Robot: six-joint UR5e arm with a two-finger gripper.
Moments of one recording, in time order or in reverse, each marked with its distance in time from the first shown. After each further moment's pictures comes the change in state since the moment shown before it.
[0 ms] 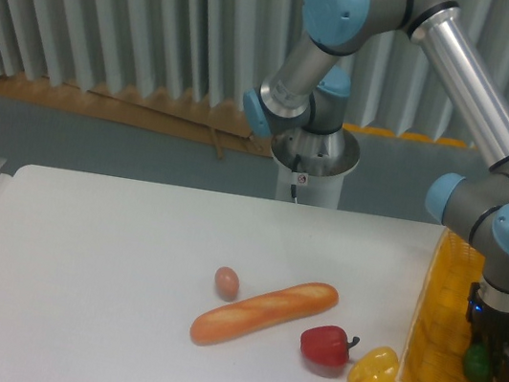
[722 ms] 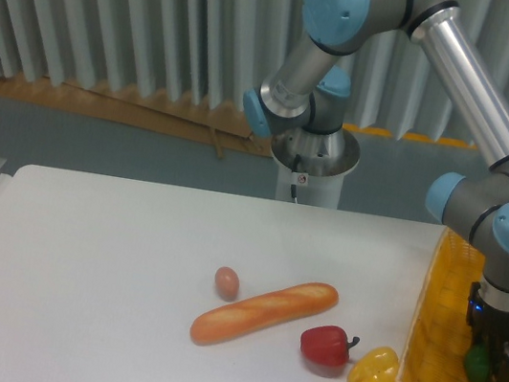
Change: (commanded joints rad) arm 0.005 0.009 -0.003 -0.002 -0.012 0.002
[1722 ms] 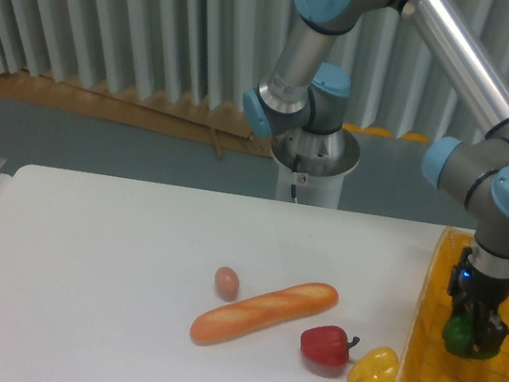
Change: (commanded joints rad) arm -0.003 0.169 -0.052 -0.208 -0.123 -0.067
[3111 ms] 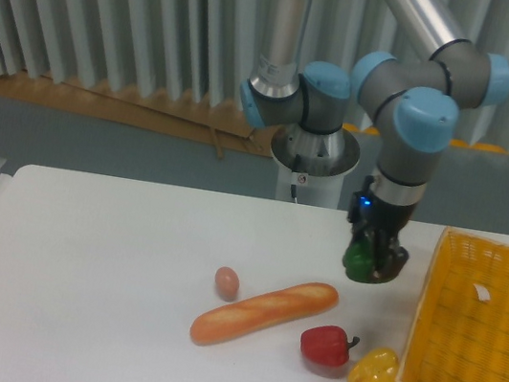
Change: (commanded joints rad) arm -0.290 0.151 0.006 -0.250 0.031 -0.489
